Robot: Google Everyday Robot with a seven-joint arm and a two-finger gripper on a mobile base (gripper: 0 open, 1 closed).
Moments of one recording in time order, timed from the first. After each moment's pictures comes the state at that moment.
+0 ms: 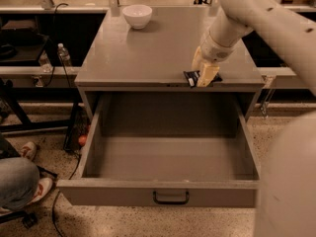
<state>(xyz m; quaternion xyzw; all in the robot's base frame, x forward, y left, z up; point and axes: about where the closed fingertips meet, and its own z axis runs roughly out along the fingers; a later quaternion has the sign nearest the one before) 0.702 -0.138 0.828 -0.75 0.62 -0.04 0.21</state>
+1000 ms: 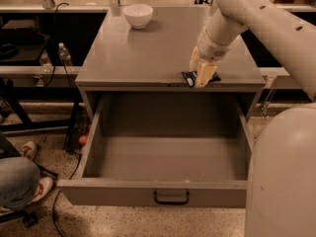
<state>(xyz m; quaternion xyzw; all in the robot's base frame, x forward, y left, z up) 0.709 -0.133 0.823 -0.76 0.62 -0.02 0.20</state>
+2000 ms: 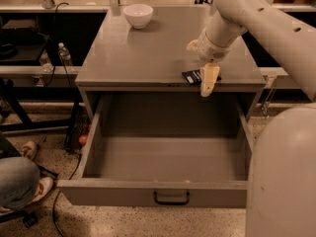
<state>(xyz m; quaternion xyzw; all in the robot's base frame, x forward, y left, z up) 0.708 -0.137 0.822 -0.76 0.63 -0.02 0.19</state>
